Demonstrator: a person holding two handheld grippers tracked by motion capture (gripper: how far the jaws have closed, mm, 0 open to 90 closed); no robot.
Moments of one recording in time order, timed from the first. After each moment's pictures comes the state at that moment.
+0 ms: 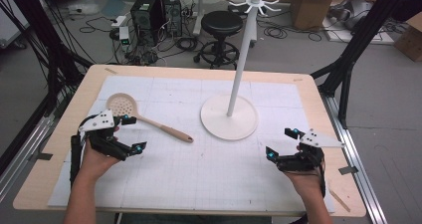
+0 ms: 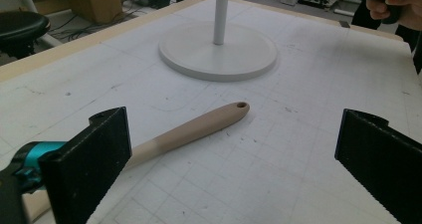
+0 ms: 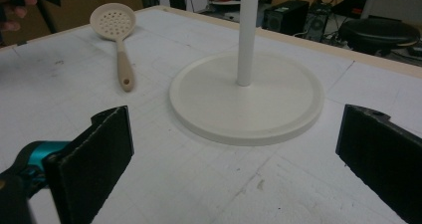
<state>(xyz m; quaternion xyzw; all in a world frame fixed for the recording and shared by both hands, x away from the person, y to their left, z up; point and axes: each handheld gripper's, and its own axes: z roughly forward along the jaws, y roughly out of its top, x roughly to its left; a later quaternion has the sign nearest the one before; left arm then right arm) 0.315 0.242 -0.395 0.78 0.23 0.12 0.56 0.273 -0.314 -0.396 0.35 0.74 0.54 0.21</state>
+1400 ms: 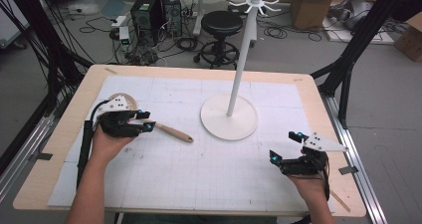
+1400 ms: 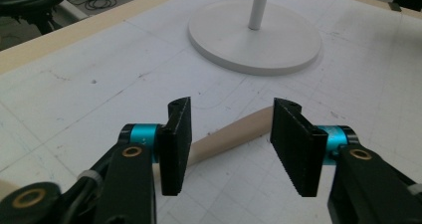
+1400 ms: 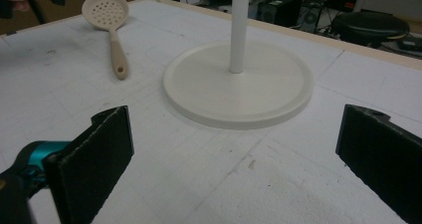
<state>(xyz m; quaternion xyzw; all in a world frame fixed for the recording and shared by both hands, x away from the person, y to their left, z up) 0.360 0.222 -0.384 0.81 0.27 0.12 0.51 0.264 -0.323 -0.399 0.35 0.74 0.52 0.22</state>
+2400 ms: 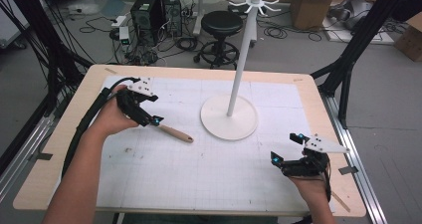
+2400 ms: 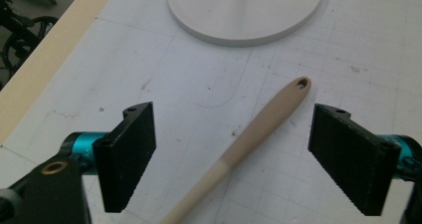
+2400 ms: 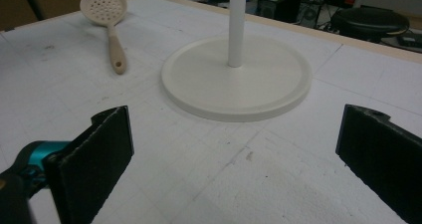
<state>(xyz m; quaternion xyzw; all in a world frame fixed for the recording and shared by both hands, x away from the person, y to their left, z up) 0.409 0.181 -0.338 0.92 0.14 0.12 0.36 0.263 -0.327 -0.402 0.36 0.75 0.52 0.22</state>
